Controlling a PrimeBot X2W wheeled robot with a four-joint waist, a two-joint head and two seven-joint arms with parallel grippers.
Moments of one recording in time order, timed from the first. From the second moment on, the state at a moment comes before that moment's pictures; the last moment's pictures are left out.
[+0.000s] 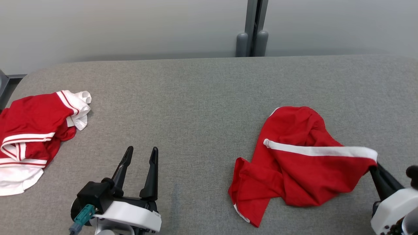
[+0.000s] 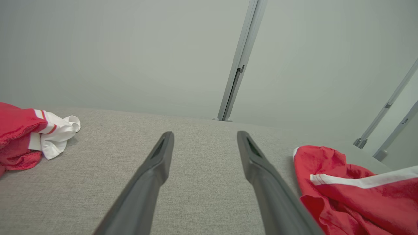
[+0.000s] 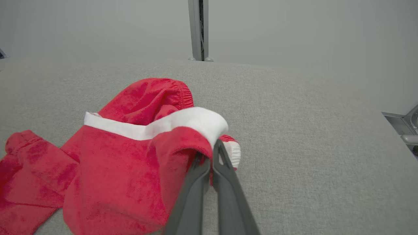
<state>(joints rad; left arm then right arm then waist) -0.07 0.11 -0.28 0.15 -0.43 0.02 -0.26 -0.04 -0.33 0.02 0.14 0.35 0.13 0.10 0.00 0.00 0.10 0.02</state>
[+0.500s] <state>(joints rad) -0.08 0.13 -0.30 0.16 -0.43 0.02 -0.25 0.08 -0.27 -0.13 0.13 0.41 0.13 0.15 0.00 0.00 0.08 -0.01</state>
